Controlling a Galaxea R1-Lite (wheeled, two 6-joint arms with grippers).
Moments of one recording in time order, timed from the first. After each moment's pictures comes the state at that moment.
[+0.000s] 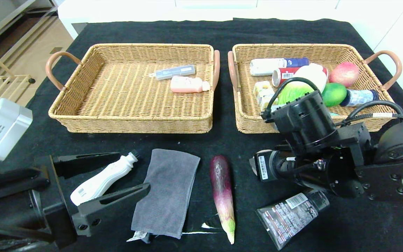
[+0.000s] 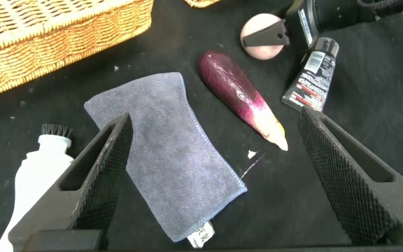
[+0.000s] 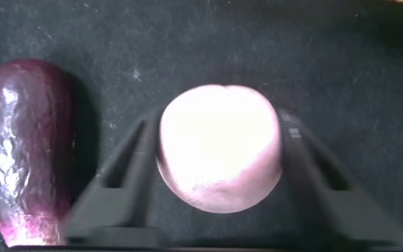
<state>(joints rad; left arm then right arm) -0.46 1.10 -0.61 -0.31 -0.30 0.02 0.76 1.79 -1.27 0.16 -0.44 0.33</state>
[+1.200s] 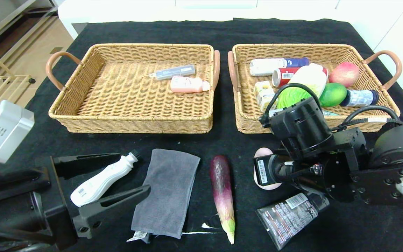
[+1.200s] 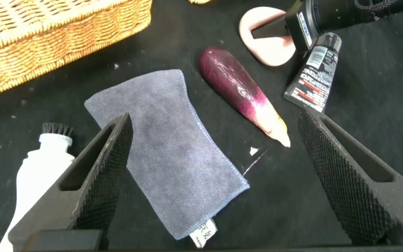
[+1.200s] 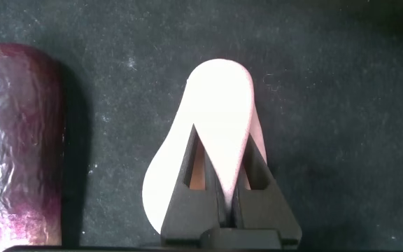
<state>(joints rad) -0.46 1.10 -0.61 -0.31 -0.30 0.04 0.76 1.80 -1.26 0.16 -0.44 0.33</state>
